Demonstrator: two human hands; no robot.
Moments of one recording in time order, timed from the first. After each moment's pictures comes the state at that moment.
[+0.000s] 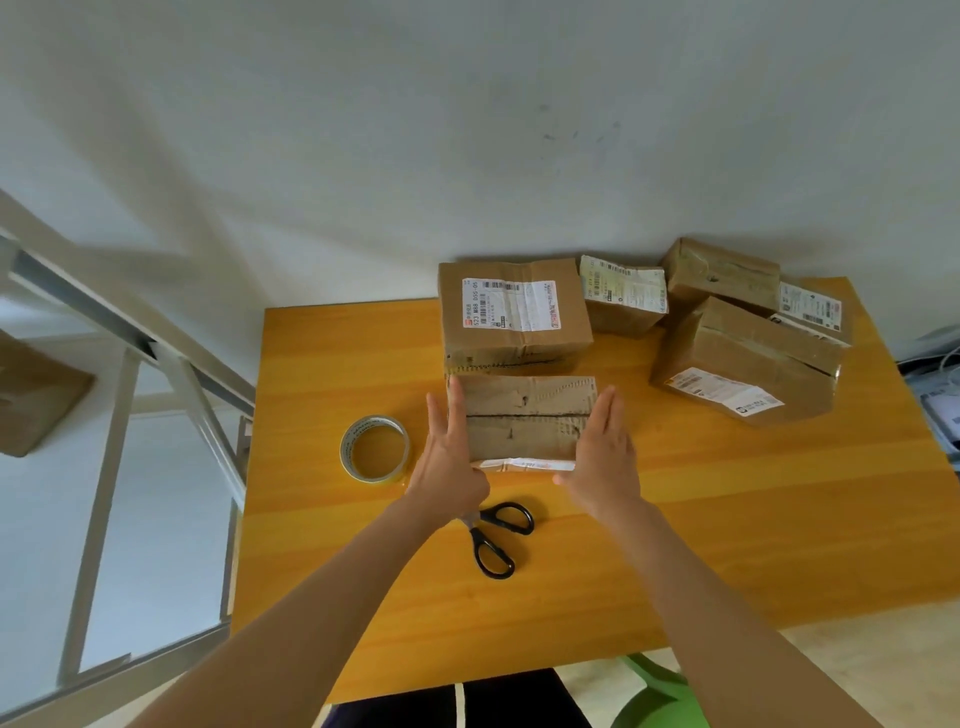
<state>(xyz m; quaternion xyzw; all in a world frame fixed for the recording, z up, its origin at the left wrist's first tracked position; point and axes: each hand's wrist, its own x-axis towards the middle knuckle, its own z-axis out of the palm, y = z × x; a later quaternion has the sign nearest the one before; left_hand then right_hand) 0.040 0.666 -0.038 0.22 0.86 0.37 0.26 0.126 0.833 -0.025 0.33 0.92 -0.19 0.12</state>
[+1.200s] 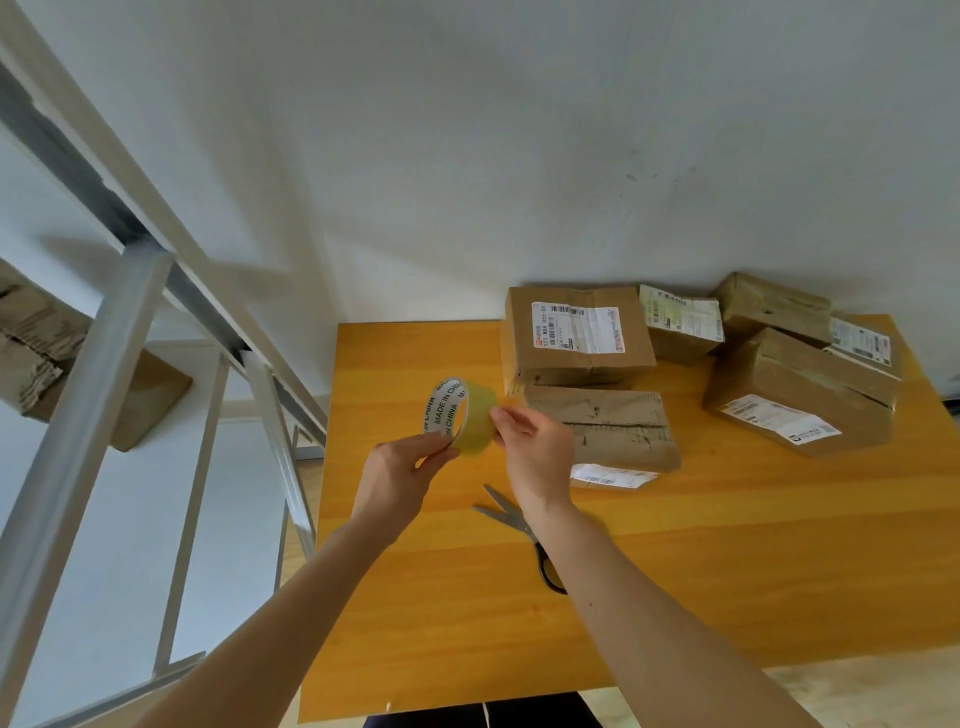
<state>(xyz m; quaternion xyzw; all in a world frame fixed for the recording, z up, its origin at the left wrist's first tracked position) -0.002 0.542 -0.015 0.19 0.85 0.48 0.09 0.044 0.683 0.005 0.39 0.70 -0.58 -0.13</state>
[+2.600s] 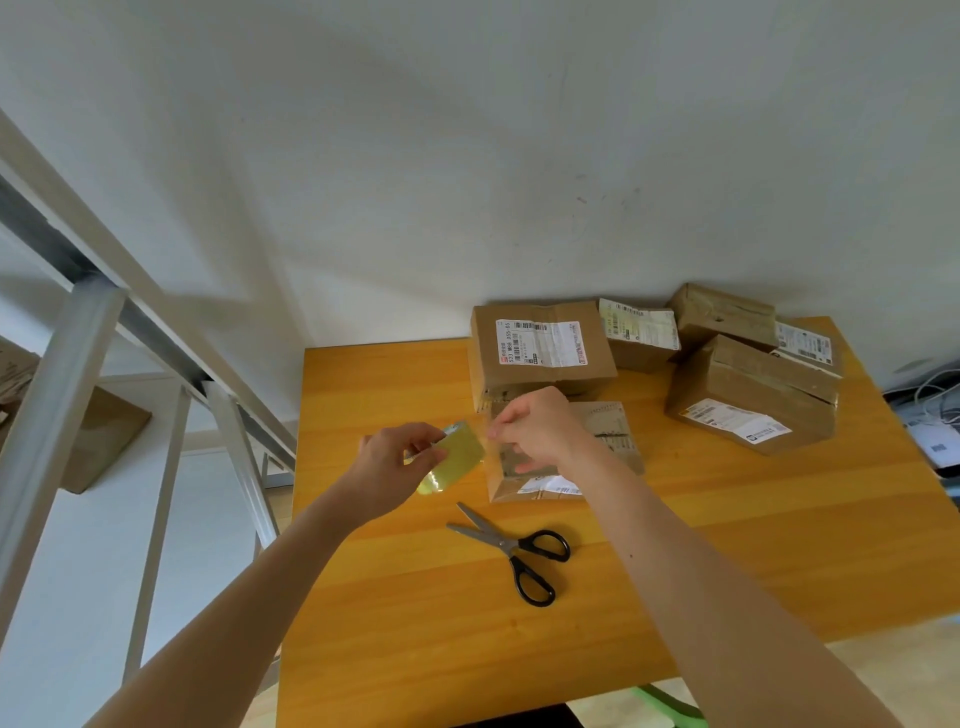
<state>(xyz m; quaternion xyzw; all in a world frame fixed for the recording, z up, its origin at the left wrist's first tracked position) -0.031 0.563 0.021 0.26 0.84 0.41 0.26 0.033 0.754 0.064 0.30 0.79 -0.50 0.15</state>
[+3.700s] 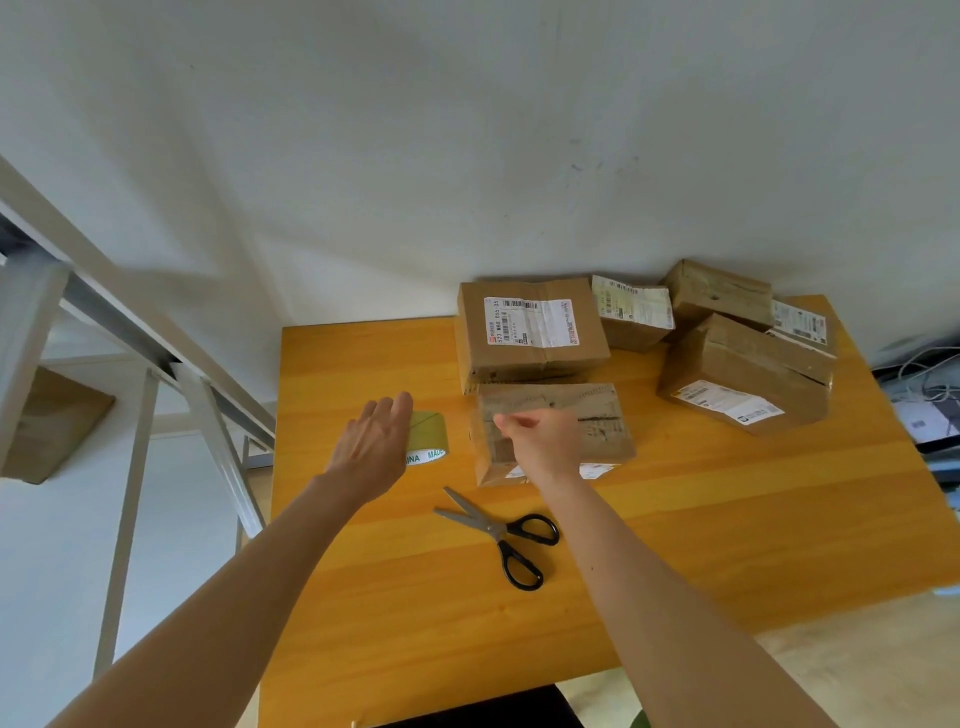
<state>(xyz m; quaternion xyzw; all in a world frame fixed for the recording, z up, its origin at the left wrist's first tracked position) -0.049 0.578 -0.036 0.35 0.92 0.11 0.12 0.055 0.750 0.001 0.42 0.78 -0.46 -0.02</state>
